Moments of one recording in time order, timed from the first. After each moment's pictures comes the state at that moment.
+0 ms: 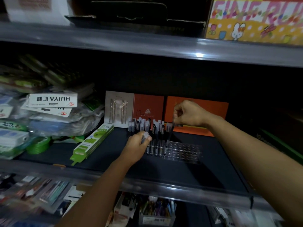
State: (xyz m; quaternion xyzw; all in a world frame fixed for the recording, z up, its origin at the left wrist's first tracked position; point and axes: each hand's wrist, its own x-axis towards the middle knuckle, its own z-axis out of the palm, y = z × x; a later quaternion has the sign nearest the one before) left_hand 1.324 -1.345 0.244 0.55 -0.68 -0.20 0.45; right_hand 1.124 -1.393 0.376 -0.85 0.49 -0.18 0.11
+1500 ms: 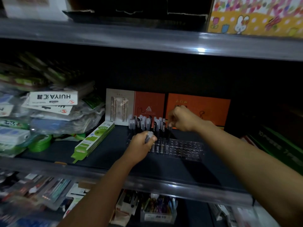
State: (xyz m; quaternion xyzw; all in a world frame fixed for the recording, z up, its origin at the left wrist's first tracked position) left_hand 1.315 -1.341 0.243 0.53 -0.68 -0.25 0.45; right_hand 1.140 -1.405 0.343 -0.87 0.48 -0.10 0.04
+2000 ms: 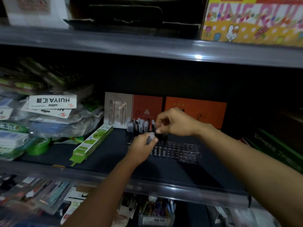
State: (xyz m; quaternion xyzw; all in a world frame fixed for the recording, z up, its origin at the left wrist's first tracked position) left_hand 1.301 -1.341 0.251 0.53 -0.68 -0.22 0.45; right_hand 1.148 -1.367 0.362 -0.91 0.36 -0.16 0.12
